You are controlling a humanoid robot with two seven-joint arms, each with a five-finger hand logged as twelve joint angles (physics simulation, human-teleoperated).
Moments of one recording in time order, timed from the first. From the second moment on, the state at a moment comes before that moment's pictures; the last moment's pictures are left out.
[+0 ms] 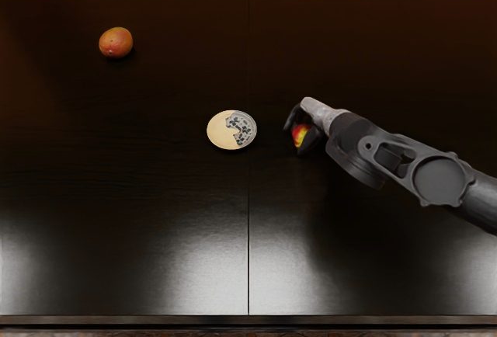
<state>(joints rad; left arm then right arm) 0.04 0.00 -0.13 -0.23 0.08 0.15 0.16 0.93 -0.24 0.41 1.14 -1.18 -0.11 -0.61</state>
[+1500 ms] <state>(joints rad) 0.04 0.00 -0.13 -0.23 0.08 0.15 0.16 1.17 0.00 0.36 0.93 -1.08 -0.10 -0.61</state>
